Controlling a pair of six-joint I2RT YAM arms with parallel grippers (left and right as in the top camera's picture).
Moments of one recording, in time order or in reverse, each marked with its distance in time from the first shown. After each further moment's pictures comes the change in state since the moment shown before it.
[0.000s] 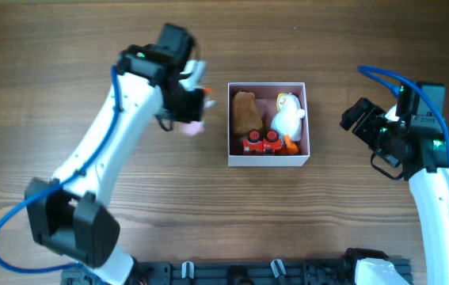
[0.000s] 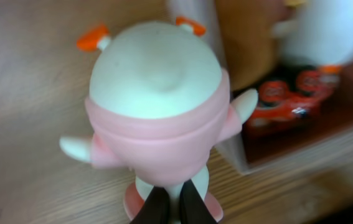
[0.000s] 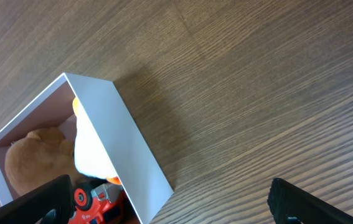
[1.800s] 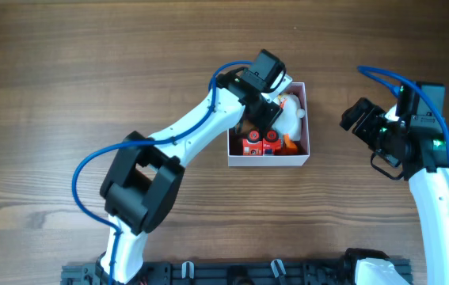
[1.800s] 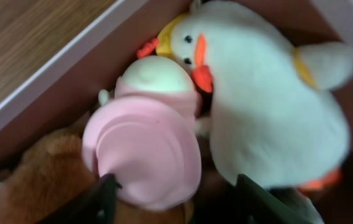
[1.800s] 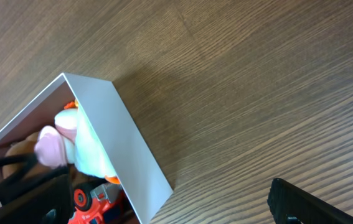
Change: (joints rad) left arm -0.254 0.334 0.010 0.495 -0.068 0.138; right arm 0.000 0.001 0.000 0.000 0.000 0.000
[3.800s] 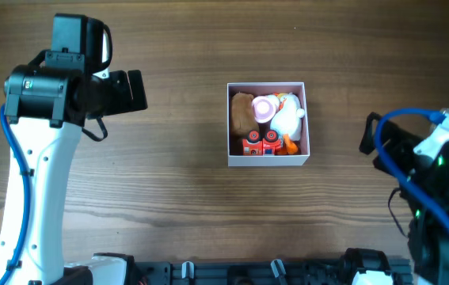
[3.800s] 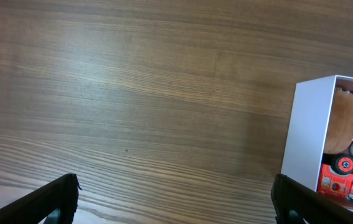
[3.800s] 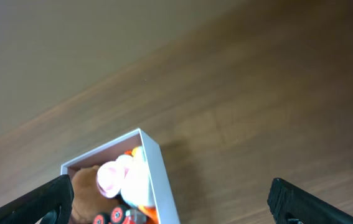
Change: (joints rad) left arm 0.563 -0.610 0.067 -0.659 -0.189 -0.296; right arm 0.000 -0.515 -0.080 0.114 0.039 -0.184
